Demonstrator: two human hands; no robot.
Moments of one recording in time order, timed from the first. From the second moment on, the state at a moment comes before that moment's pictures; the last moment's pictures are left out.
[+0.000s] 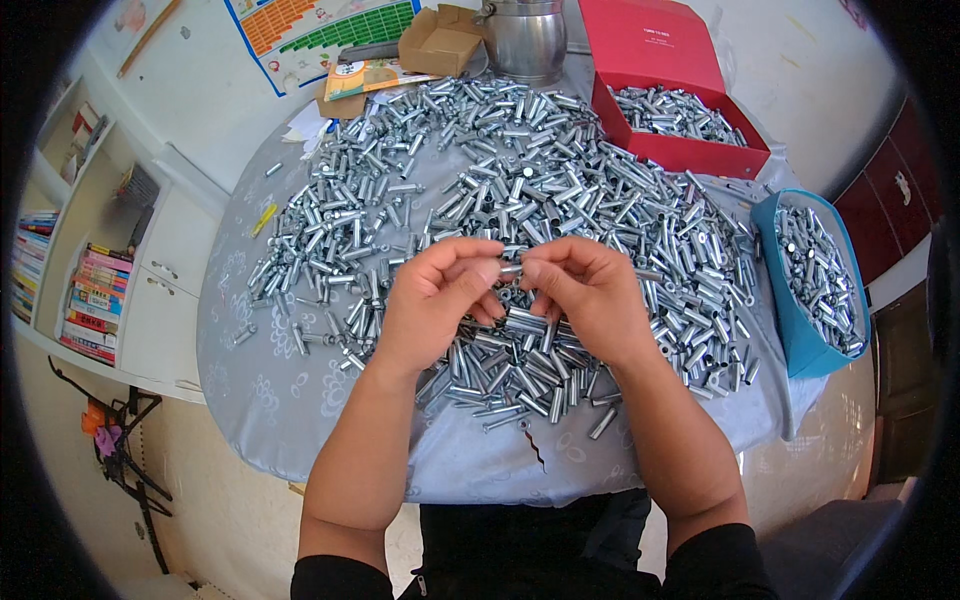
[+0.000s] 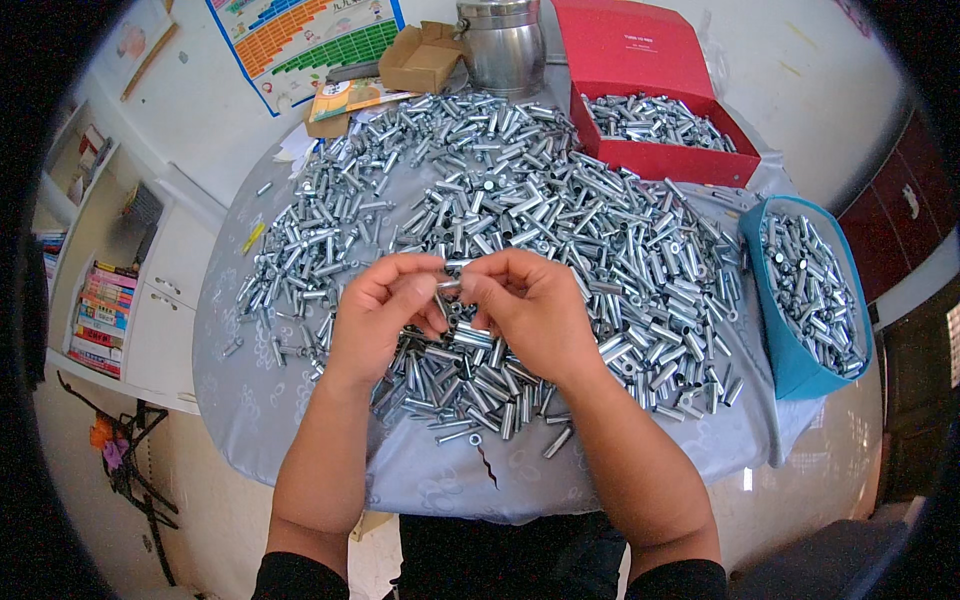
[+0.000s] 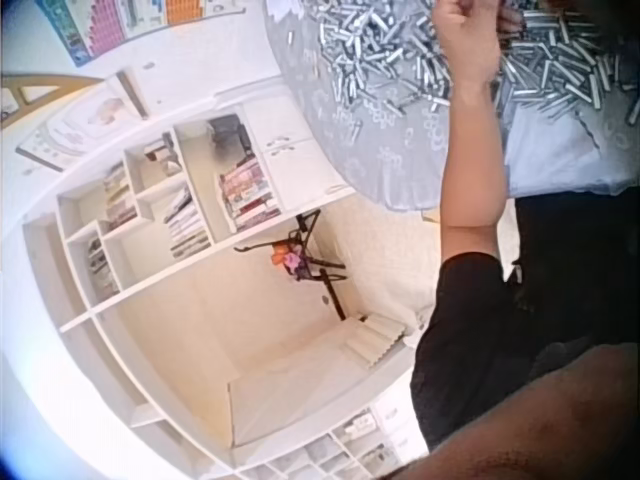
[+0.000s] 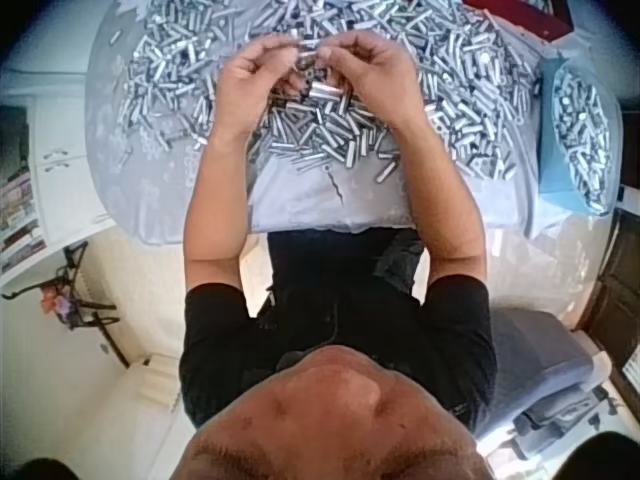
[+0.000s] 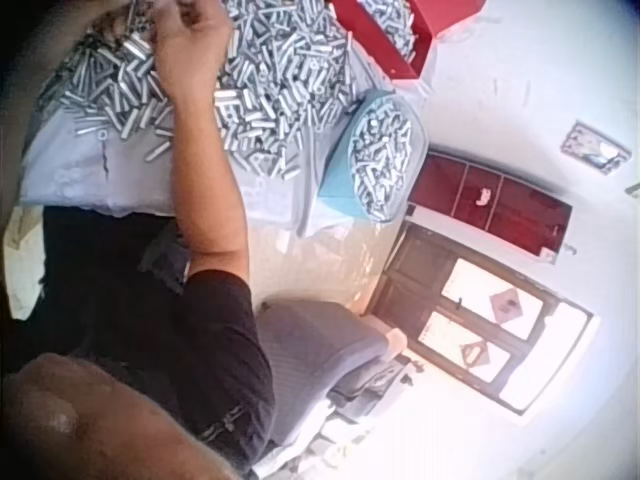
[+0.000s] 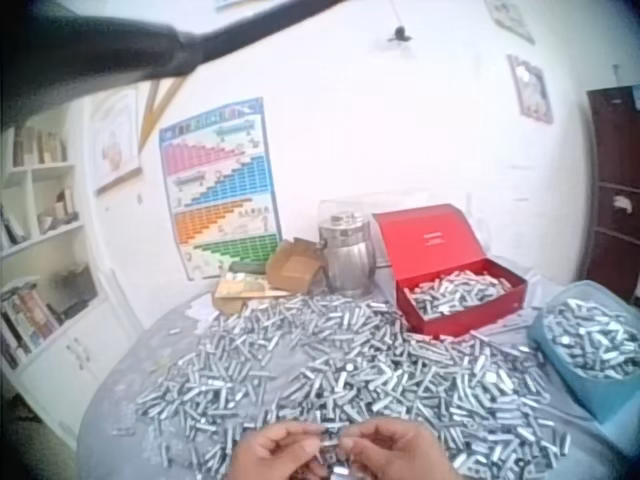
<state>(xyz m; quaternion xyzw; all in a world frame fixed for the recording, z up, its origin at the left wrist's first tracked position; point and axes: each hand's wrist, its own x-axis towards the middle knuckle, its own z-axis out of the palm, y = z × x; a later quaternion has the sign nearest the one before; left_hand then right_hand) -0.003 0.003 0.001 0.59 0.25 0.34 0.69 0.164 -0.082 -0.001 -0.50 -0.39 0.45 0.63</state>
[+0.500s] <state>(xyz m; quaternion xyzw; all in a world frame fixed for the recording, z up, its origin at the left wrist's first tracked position) -0.048 0.033 0.006 0.84 0.42 0.25 0.24 0.182 -0.078 -0.002 -0.47 -0.21 0.37 0.77</state>
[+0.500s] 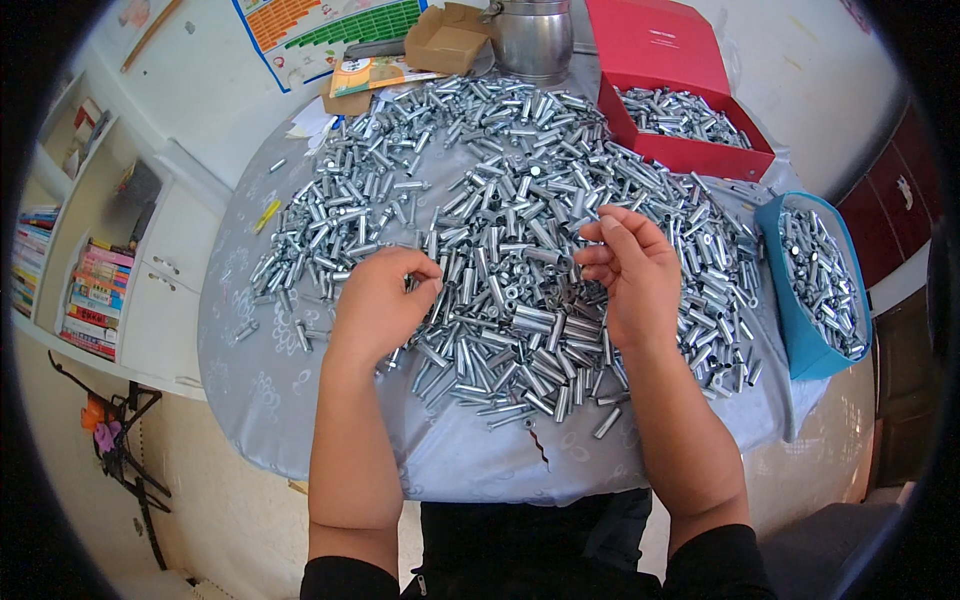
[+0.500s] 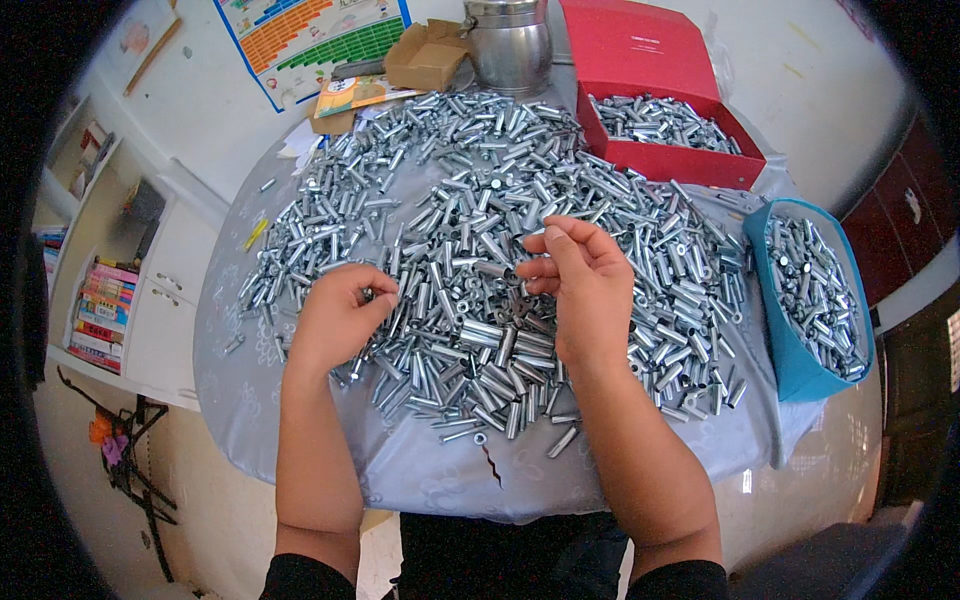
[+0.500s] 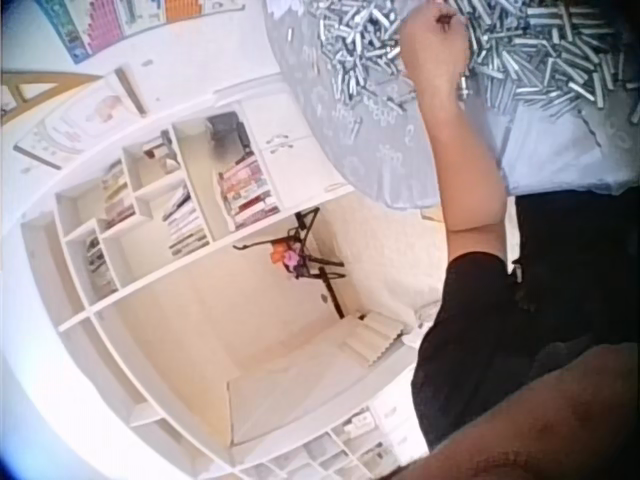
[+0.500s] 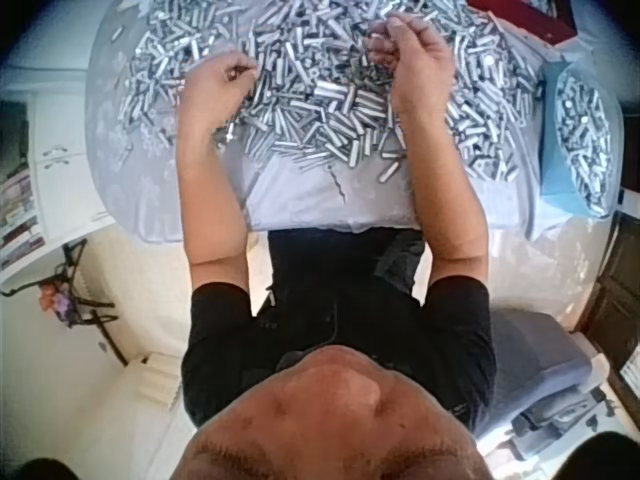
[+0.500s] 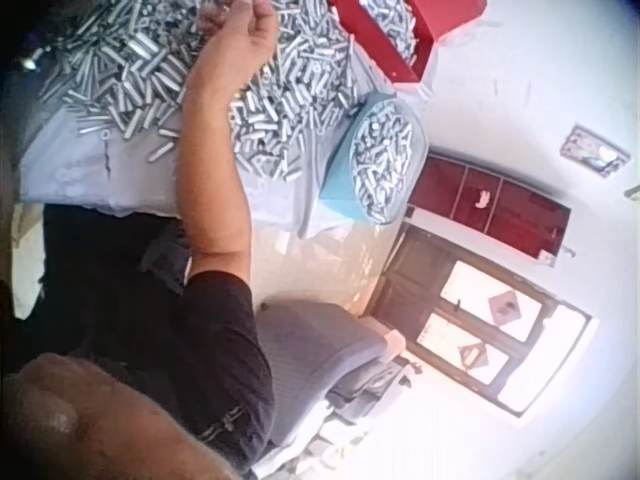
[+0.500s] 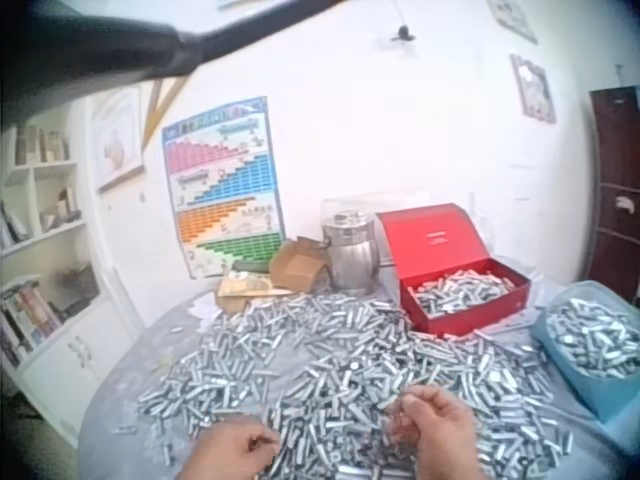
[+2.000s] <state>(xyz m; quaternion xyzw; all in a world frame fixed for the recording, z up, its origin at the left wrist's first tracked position) -0.033 0.034 -0.007 0.85 0.36 0.32 0.22 0.170 -0.080 0.000 -0.53 -0.30 0.36 0.70</state>
